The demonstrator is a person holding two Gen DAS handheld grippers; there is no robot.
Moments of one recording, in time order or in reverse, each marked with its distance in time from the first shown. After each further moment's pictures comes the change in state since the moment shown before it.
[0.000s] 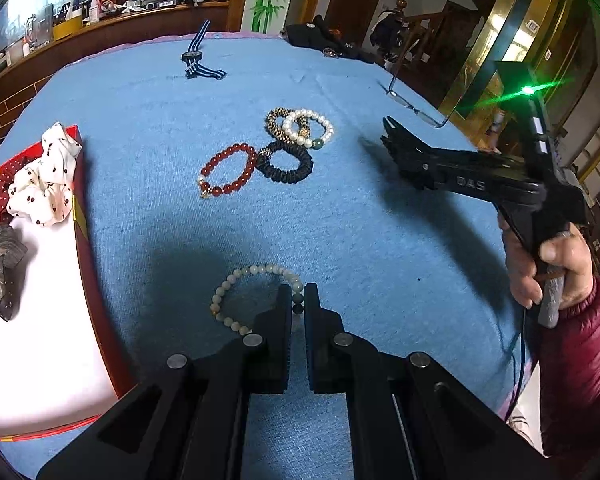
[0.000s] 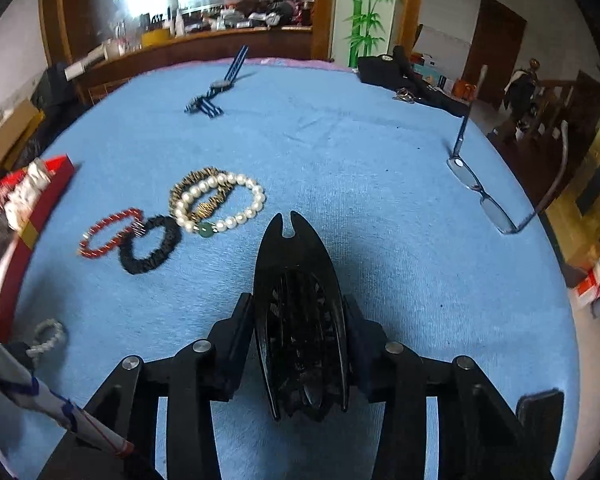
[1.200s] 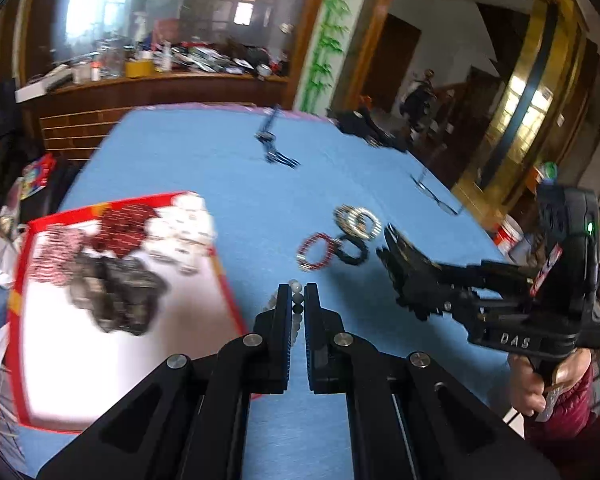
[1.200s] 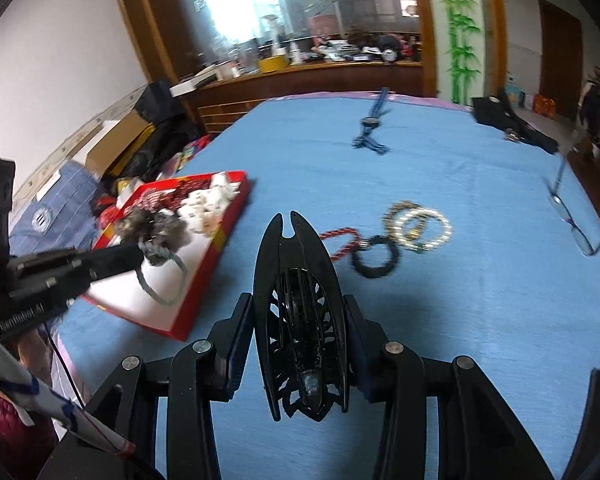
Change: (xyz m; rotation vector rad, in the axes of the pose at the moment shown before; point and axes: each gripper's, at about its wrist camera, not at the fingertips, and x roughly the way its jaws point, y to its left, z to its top) left arm -0.128 0.067 0.003 -0.119 -0.255 0.092; right arm -0.076 0.138 -0.003 -0.102 -0.050 0.348
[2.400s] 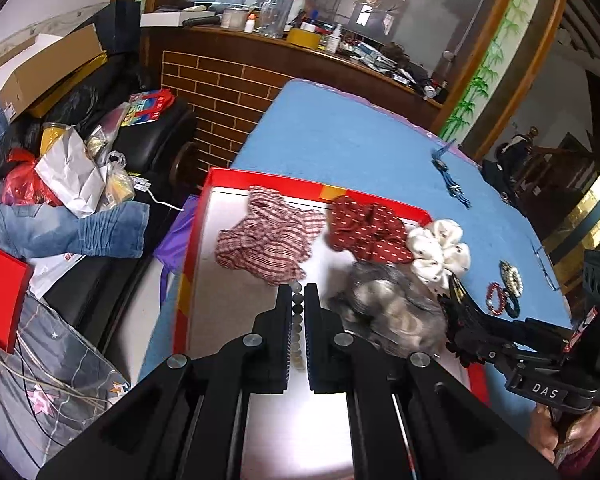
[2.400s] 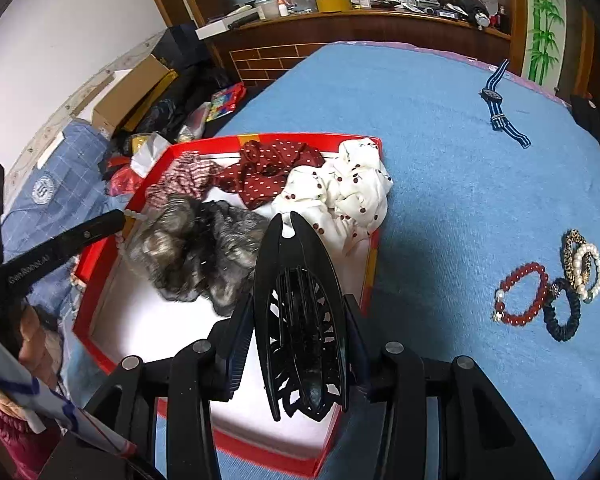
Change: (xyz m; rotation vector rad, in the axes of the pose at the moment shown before) left arm 0.001 0.224 -0.013 -0.317 0.018 0.230; right arm 0.153 0.117 0.052 -0.021 0.181 0.031
